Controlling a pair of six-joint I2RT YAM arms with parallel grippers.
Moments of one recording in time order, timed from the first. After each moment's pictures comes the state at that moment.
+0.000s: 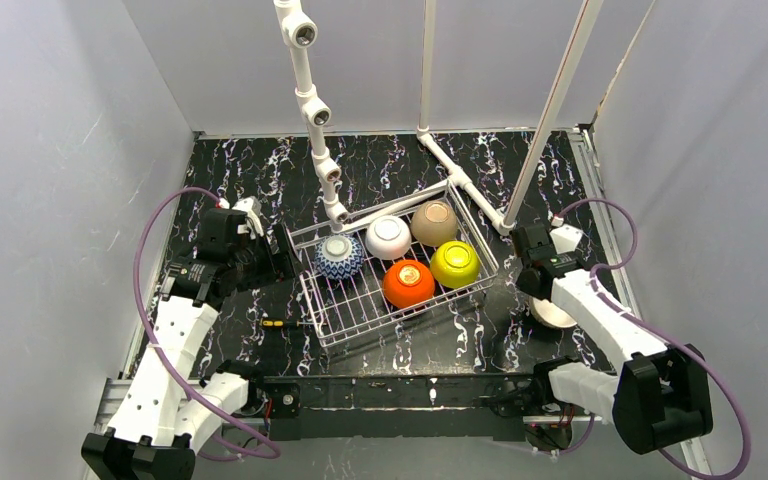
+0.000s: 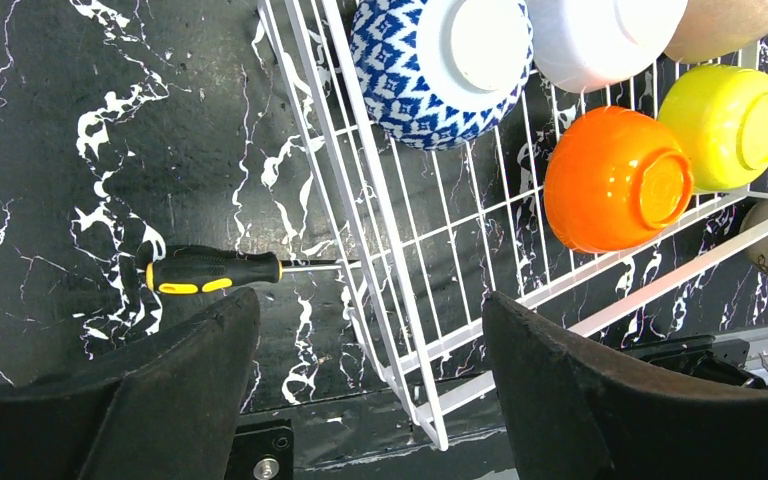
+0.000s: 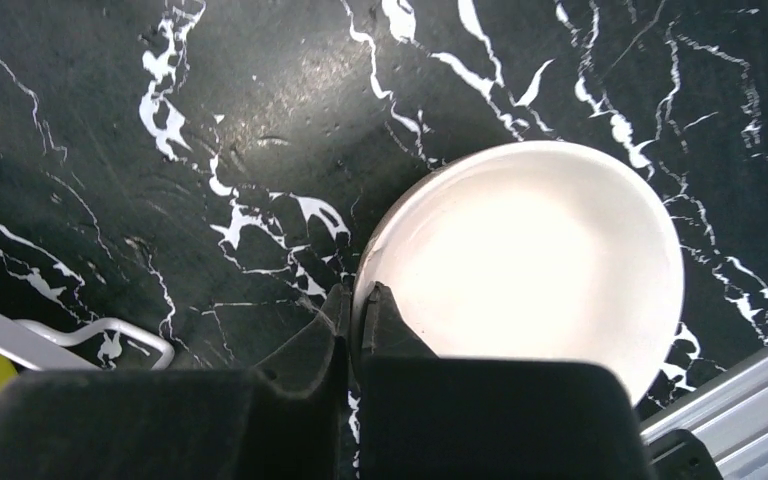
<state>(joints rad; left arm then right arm) -0.20 0.88 0.98 -0.98 0.14 -0.44 0.31 1.11 0.66 -0.70 0.50 0.73</state>
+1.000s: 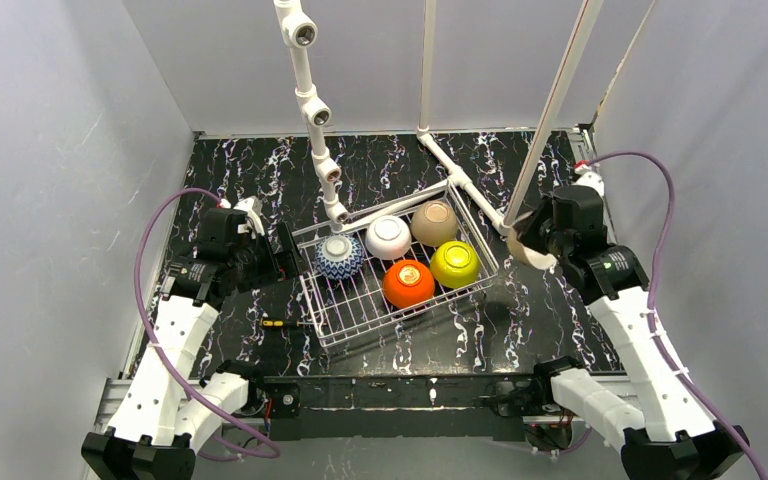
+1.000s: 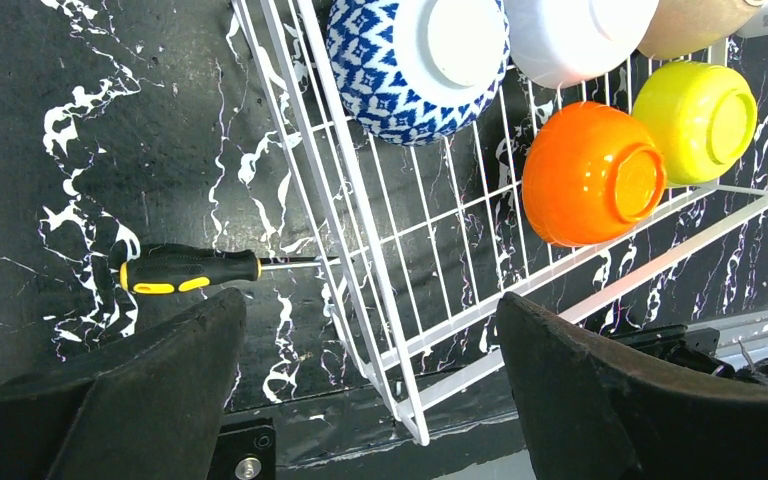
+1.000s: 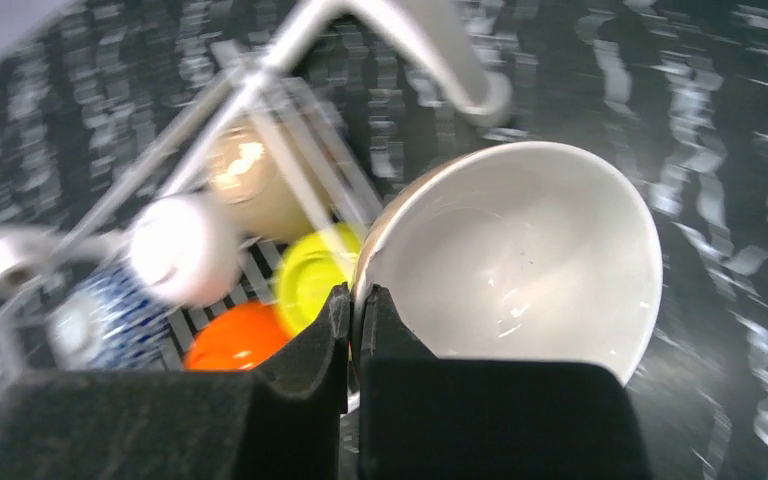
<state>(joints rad) -0.20 0.88 0.99 -0.97 0.17 -0.46 0.31 0.90 1.04 -0.77 0.25 0.63</state>
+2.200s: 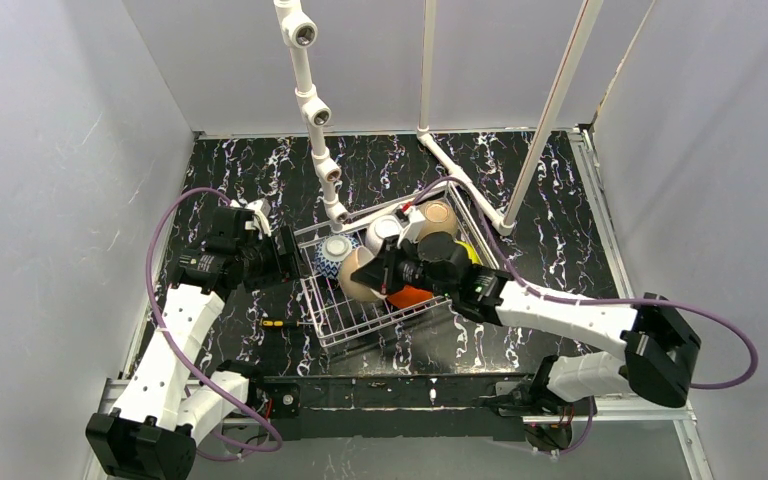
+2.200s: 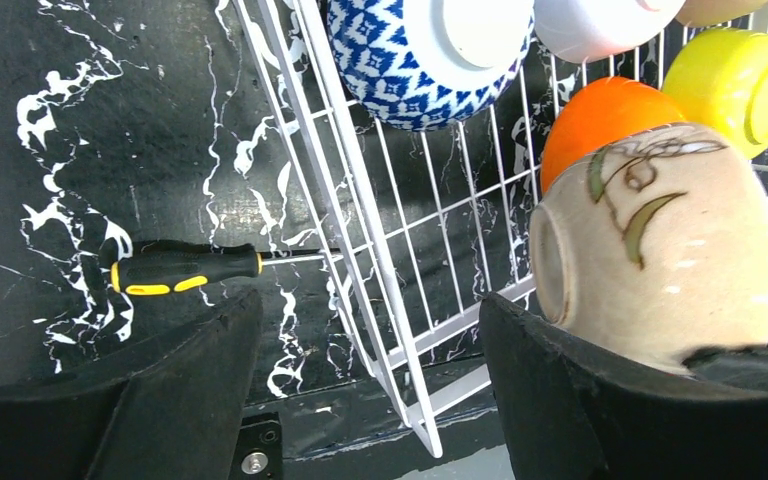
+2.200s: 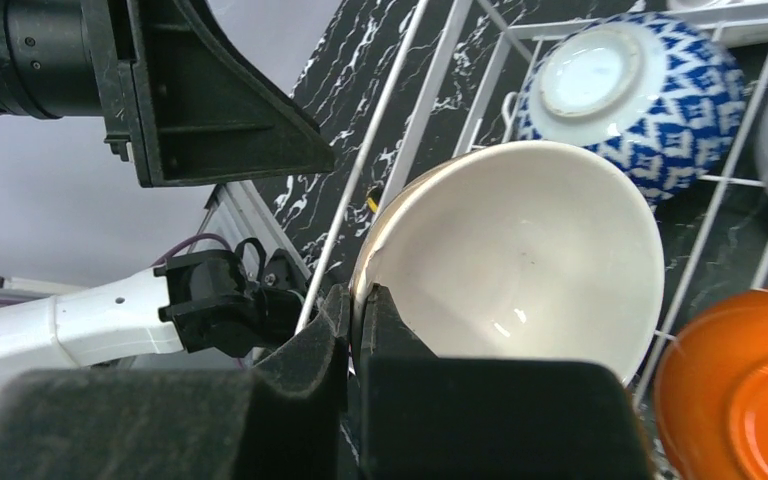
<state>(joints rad) -0.20 0.94 0.96 -0.95 0.21 -0.44 1.05 1.26 0.82 0.18 -0.07 0.74</state>
